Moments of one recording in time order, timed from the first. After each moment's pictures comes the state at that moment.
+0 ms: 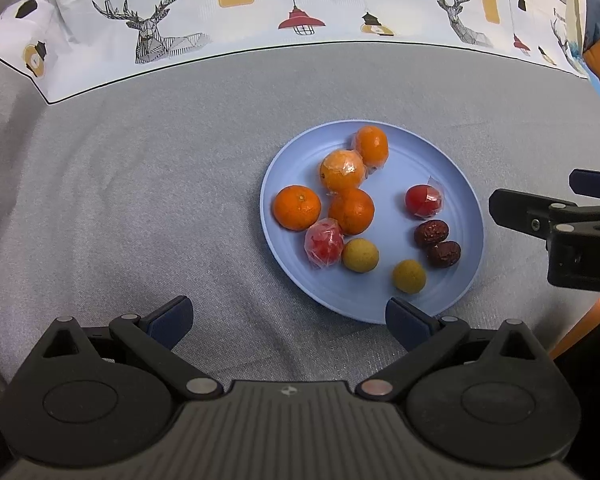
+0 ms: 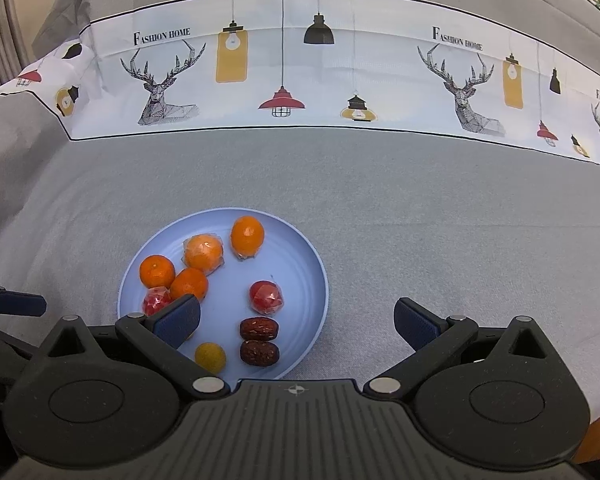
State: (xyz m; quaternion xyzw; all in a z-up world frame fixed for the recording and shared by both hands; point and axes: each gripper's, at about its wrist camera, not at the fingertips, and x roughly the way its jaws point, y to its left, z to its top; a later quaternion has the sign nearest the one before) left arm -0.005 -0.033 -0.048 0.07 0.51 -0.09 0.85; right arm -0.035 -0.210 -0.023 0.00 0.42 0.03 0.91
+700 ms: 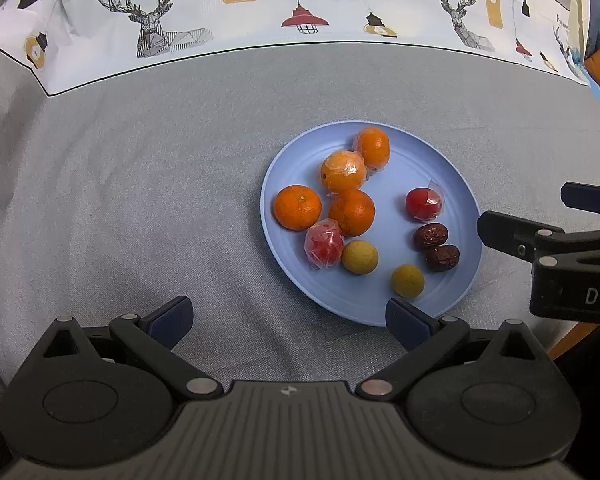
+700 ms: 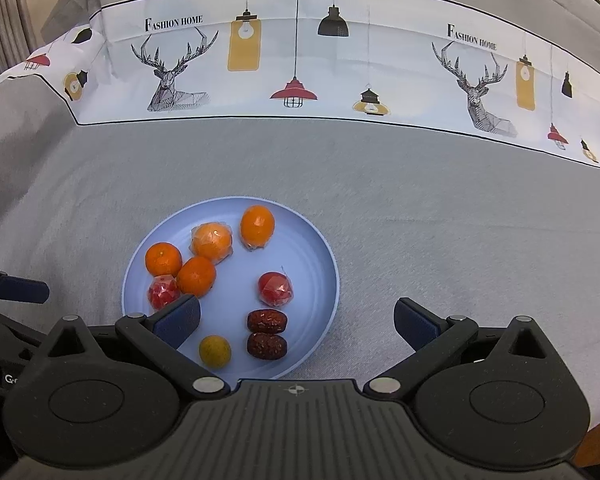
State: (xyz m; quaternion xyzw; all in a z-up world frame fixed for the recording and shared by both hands) left arm -0.003 -0.030 -0.047 0.06 0.52 -0.09 0.85; right arm -0.033 -0.204 -0.029 -0.01 0.43 0.04 0.90
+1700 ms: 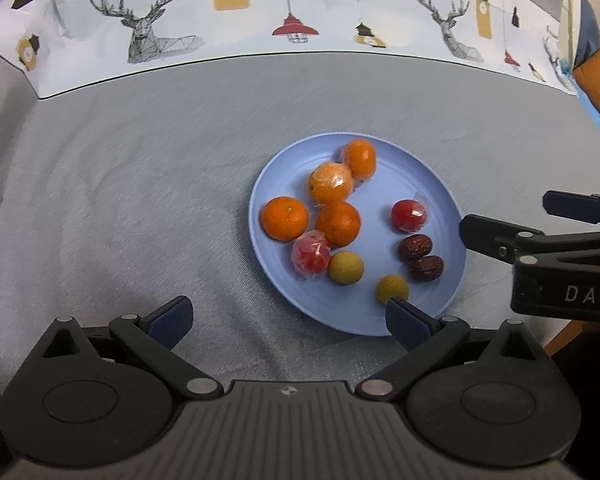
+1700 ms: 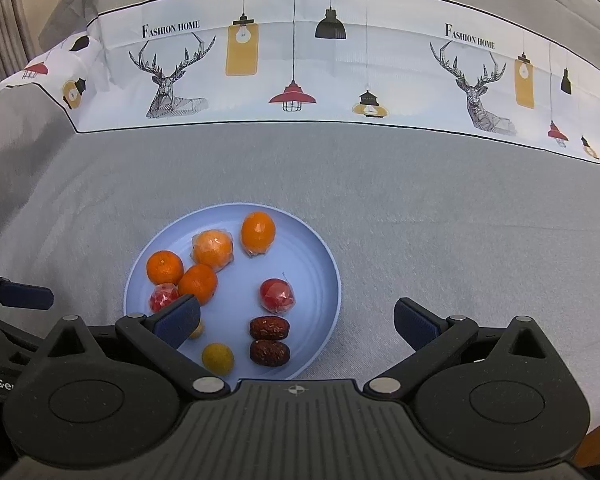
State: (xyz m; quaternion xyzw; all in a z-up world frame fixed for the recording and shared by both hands) left arm -0.001 -0.028 -0.041 0.04 0.51 -0.12 0.85; right arm -0.030 -0.206 -0.026 0.00 0.42 0.04 0.90
